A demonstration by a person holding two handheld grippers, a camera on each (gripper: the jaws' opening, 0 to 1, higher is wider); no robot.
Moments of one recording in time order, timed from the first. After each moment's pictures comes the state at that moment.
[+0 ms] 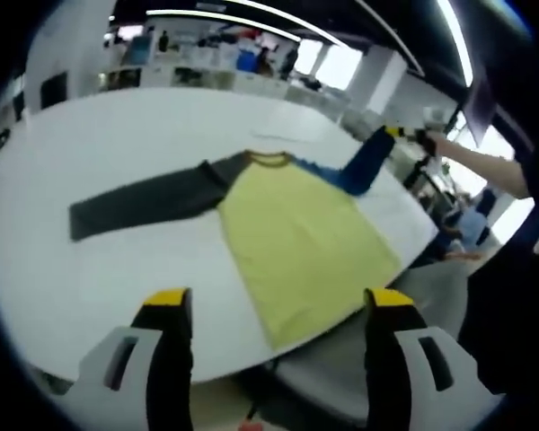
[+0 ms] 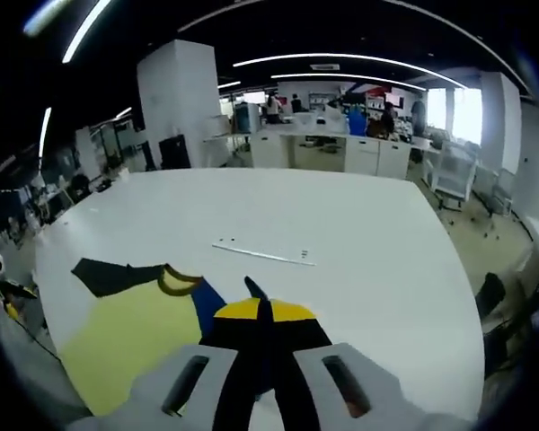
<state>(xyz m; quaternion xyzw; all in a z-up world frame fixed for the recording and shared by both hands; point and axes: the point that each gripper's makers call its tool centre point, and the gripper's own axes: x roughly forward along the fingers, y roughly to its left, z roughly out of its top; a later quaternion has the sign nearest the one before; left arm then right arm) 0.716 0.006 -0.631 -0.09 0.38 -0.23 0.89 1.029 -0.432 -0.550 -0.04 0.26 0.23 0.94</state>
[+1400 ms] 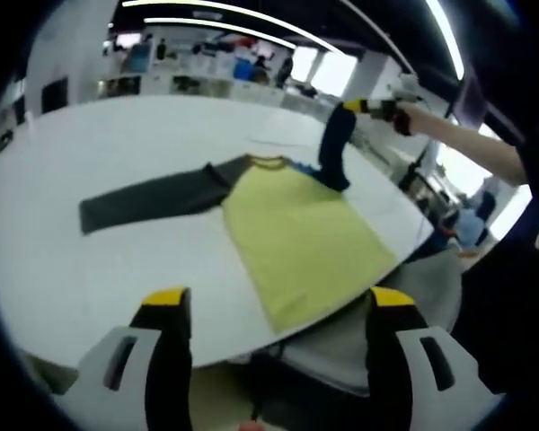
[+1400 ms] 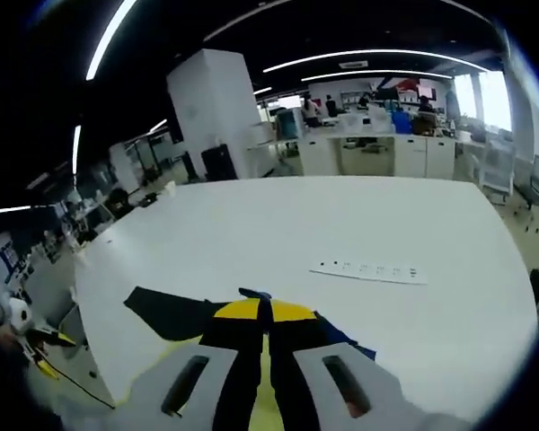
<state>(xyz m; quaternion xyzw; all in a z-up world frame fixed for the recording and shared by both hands) 0.697 0.030 -0.631 -0.09 0.36 -0.23 0.90 1.028 -0.242 -0.541 0.02 0.26 0.32 0.91</state>
